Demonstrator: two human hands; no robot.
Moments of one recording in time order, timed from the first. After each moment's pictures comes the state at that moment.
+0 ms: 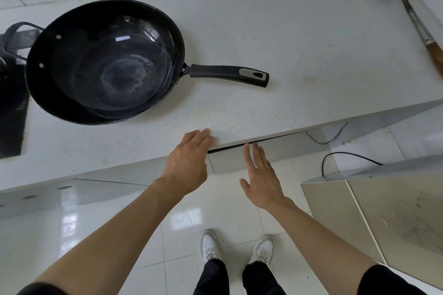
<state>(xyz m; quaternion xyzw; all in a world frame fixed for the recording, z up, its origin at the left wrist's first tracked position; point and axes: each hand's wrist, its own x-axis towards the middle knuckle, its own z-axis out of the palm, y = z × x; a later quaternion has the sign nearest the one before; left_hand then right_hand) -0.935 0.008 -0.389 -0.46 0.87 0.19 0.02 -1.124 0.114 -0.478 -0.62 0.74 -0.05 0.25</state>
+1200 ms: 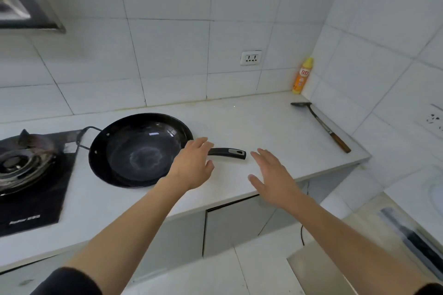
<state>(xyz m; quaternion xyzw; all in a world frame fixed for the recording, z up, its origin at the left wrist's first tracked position) -0.913 -0.029 -0.204 -0.39 0.90 0.15 -0.14 -1.119 0.109 -0.203 -0.64 0.75 -0.15 0.08</state>
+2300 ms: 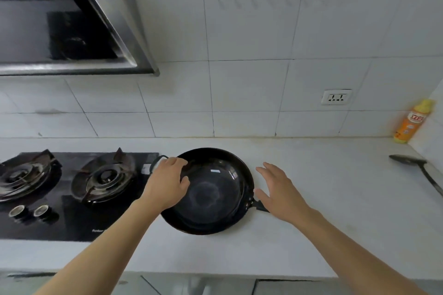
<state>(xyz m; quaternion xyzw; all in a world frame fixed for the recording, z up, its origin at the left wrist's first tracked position) -0.770 -0.133 -0.156 -0.62 0.77 0.07 -0.15 -1.070 -0.085 -0.183 -0.74 0.64 -0.17 0.15</state>
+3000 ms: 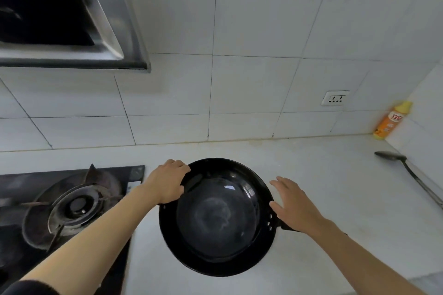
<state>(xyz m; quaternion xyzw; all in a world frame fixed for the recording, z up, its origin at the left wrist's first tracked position) -0.695 -0.304 -0.203 -0.46 0.88 0.08 0.06 -1.016 -0.158 -0.216 -0.66 0.74 -0.06 0.12</state>
